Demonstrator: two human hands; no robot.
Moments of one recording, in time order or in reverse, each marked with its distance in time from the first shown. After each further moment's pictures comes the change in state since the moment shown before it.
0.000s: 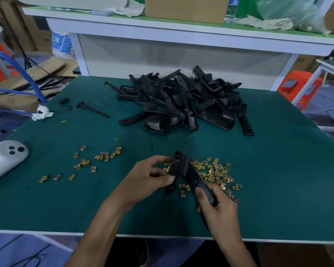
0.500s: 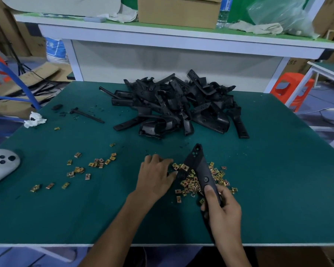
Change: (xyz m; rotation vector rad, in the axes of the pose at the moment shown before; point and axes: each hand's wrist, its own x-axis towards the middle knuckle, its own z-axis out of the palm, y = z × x) left_hand 0.069 -0.031 0.032 1.043 0.304 0.151; right_hand 0.007 0.003 -0.003 0.213 0.166 0.183
